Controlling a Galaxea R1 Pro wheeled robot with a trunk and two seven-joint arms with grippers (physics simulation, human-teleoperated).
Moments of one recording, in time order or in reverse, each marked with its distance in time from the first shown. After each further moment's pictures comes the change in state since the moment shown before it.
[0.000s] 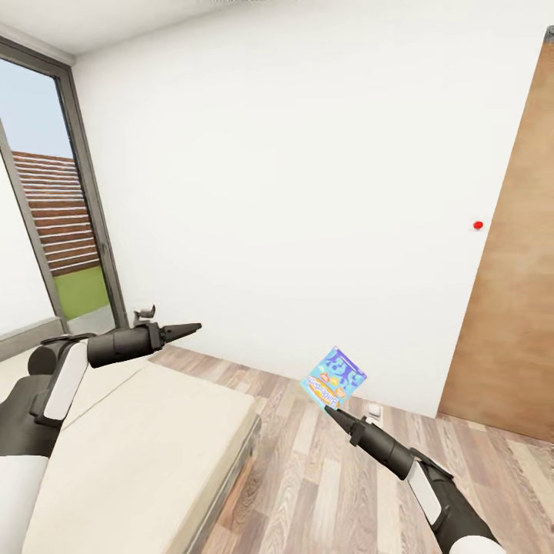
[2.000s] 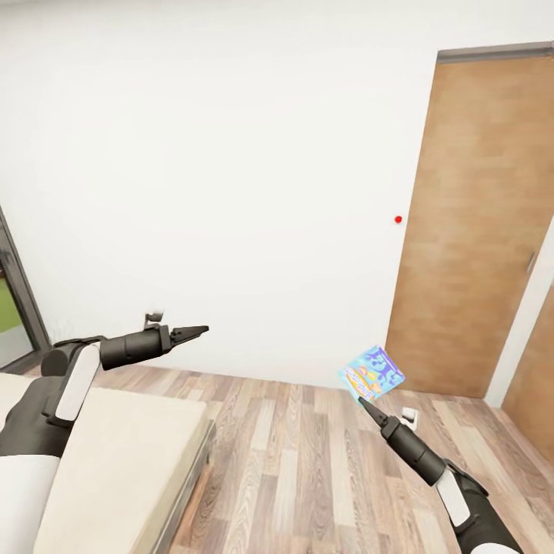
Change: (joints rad) left arm 0.000 -0.036 -0.006 0.031 0.003 -0.003 0.095; right arm 0.004 -0.021 -0.264 0.008 -0.002 0.173 -0.003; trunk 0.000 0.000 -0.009
